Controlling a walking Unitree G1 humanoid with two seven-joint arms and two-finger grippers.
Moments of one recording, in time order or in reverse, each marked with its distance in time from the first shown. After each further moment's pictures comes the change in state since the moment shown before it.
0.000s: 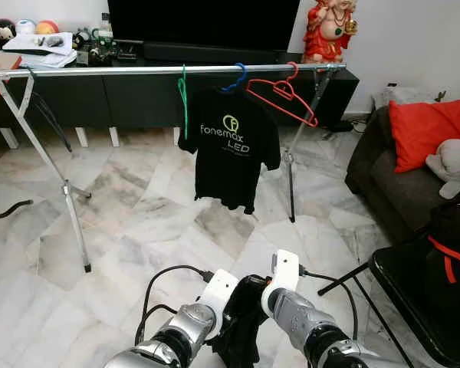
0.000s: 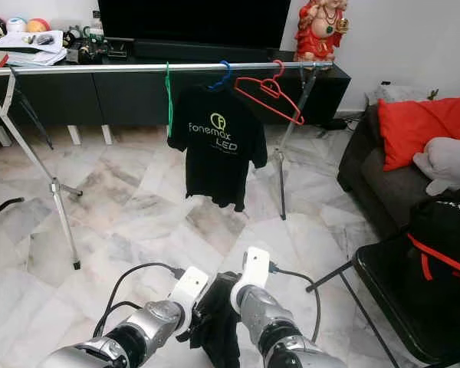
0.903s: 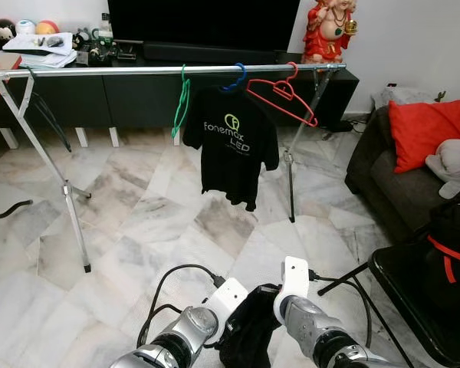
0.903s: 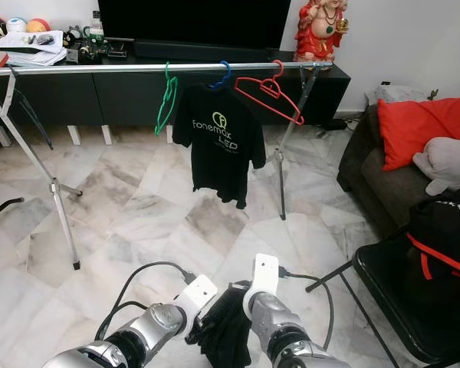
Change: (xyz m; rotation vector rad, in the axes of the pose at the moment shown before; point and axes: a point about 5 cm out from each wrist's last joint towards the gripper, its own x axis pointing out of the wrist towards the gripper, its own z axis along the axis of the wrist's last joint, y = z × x) left arm 0.000 -0.010 -0.005 0.264 0.011 -0.100; right arm -0.004 -0.027 -0.005 -0.066 0.020 -0.152
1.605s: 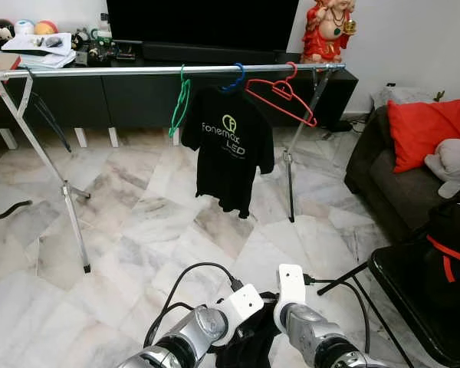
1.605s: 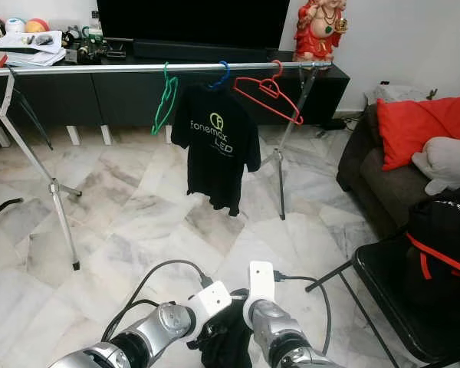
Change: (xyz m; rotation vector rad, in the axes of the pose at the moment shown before) left arm 0.001 -0.012 0.012 0.202 -0.088 -0.069; right arm 0.000 -0.004 -0.013 -0.157 0.043 -0.001
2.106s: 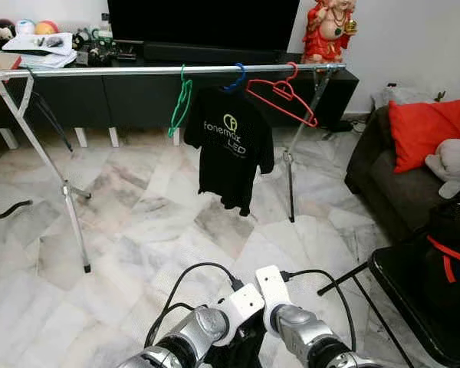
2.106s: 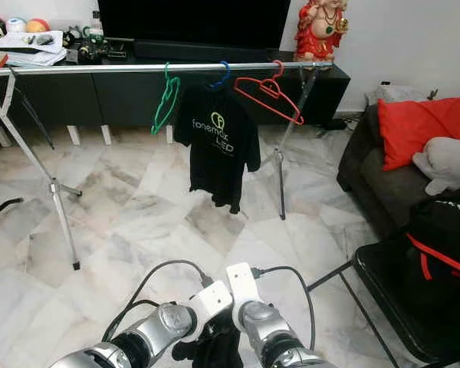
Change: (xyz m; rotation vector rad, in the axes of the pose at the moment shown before) left arm 0.001 -0.004 0.004 -0.007 -0.020 -0.041; right arm 0.000 0.012 -0.003 -0.281 0.019 0.063
